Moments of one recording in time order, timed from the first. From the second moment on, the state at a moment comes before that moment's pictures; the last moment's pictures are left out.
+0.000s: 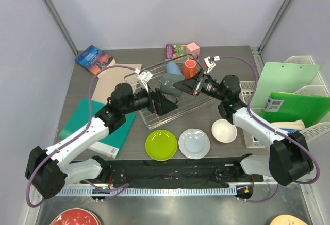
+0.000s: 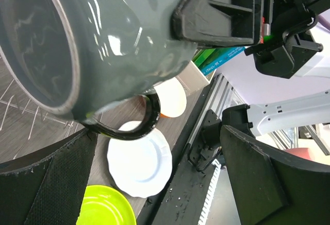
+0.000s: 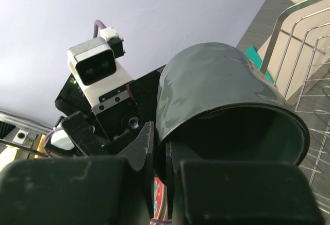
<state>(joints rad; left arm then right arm) -0.67 1.12 0.82 0.16 0.46 -0.60 0.43 1.27 0.76 0.69 -0.70 1.16</state>
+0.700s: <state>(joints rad) -0.66 1.25 0.73 0.42 0.54 -0.76 0.46 1.25 0.74 0.78 -0.79 1.23</state>
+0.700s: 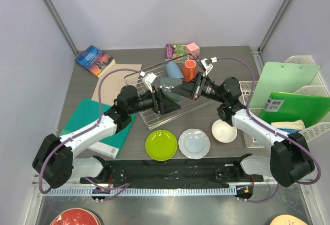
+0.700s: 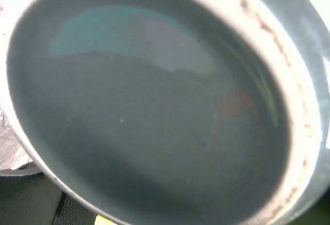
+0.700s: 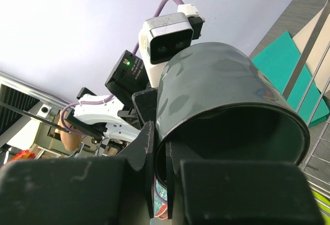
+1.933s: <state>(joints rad) -0.66 1.20 0.70 0.46 0.53 -0.85 0.47 1.19 0.72 0.70 -0.73 1.12</state>
